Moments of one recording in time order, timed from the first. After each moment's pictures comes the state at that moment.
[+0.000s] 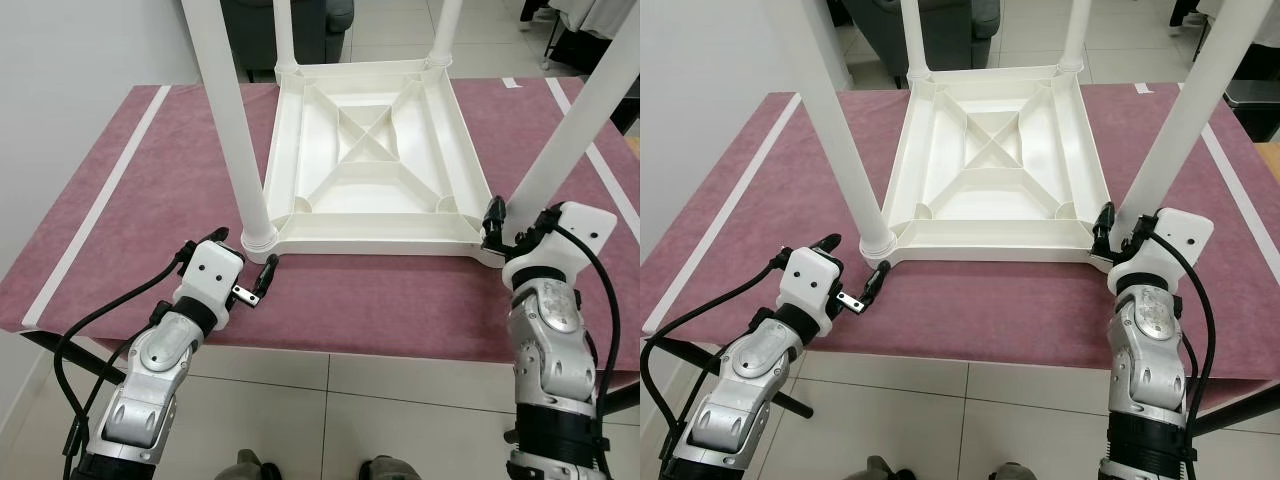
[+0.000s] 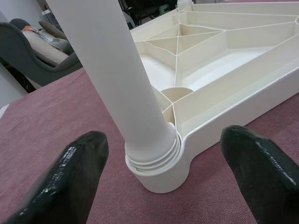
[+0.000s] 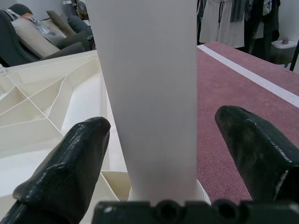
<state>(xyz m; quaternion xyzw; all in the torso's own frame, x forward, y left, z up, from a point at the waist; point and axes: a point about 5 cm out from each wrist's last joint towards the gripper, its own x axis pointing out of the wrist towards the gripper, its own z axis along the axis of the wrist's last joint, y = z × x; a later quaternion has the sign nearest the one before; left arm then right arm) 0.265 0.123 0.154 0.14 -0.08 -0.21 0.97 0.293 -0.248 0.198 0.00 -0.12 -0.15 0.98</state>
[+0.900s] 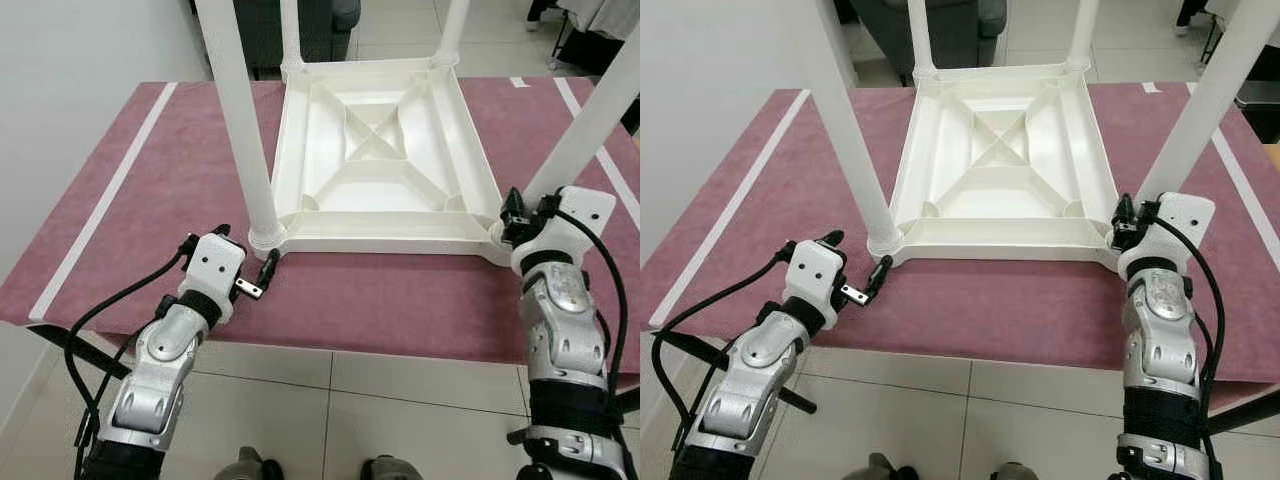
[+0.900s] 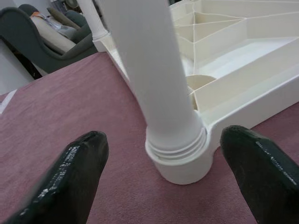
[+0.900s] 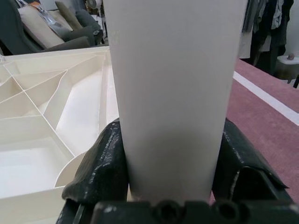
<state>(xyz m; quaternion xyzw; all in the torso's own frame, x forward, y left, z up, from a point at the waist) 0.280 0.125 0.154 0.13 -0.07 -0.19 0.97 0.307 -0.264 0.207 -0.06 -0.12 -0.15 0.98</state>
